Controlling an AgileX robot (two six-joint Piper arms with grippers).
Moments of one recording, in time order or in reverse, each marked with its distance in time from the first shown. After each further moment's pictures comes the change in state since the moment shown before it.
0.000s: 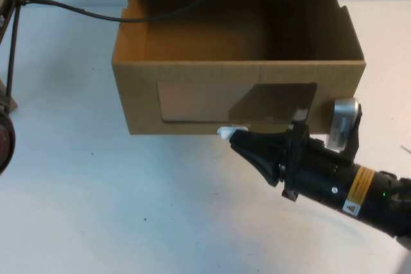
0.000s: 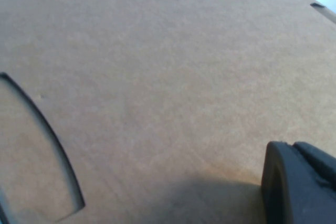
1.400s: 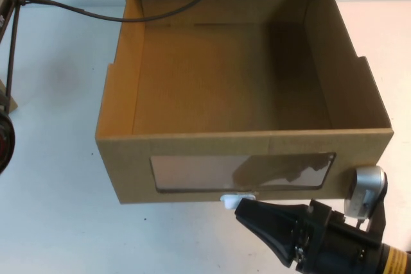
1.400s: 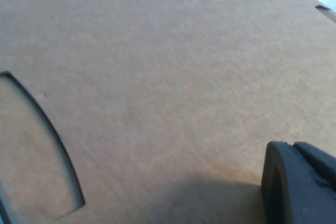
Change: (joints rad) right arm 0.293 -0.212 0.286 0.287 -0.014 -0.133; left arm 0.000 0.000 0.000 0.004 -0.002 0.000
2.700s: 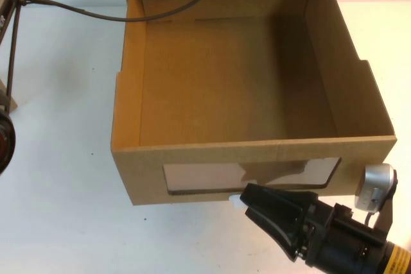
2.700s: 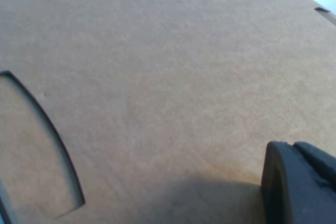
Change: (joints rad) right arm 0.013 -0.004 0.011 0.123 0.000 -0.173; left arm 0.000 0.000 0.000 -0.002 -0.006 -0.008
